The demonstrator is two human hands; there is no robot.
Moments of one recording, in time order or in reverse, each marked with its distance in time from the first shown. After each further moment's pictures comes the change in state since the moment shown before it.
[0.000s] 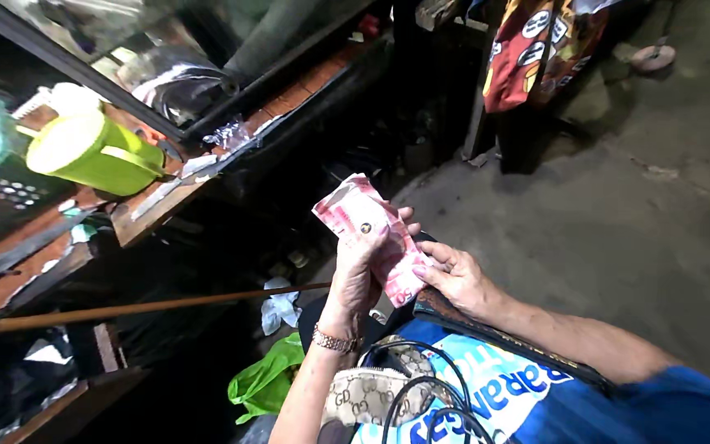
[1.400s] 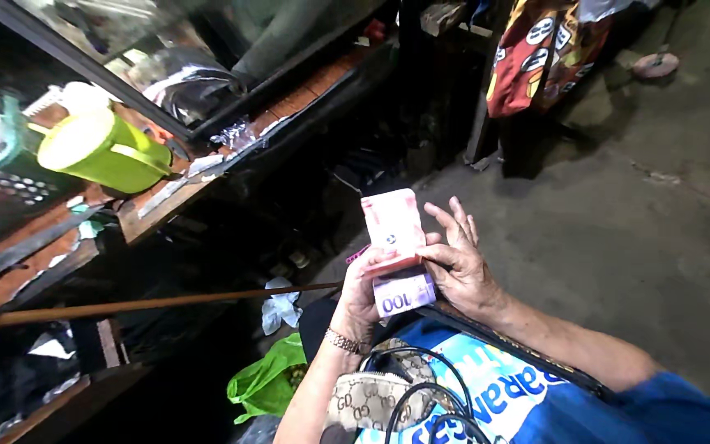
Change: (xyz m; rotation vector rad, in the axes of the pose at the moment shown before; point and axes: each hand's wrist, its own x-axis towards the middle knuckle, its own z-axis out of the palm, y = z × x) left_hand -0.013 -0.014 -0.015 -0.404 -0.159 -0.262; right_hand 0.009 0.010 -0.002 -0.545 0.203 -0.429
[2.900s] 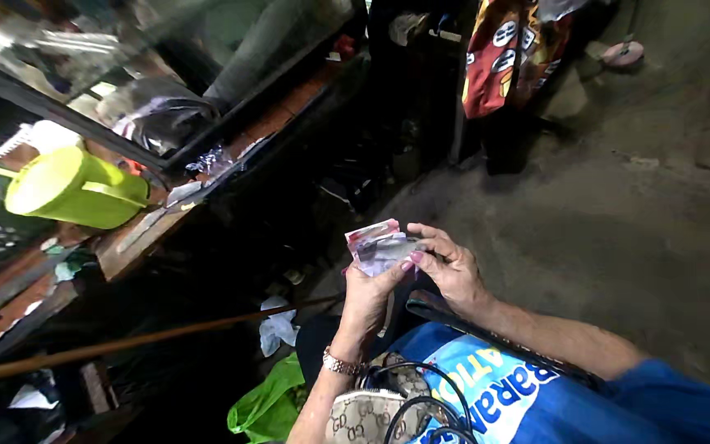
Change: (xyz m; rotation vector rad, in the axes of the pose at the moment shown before) left_hand 0.017 -0.021 0.014 0.630 0.365 0.296; right_hand 0.001 0.007 0.007 0.420 0.214 0.241
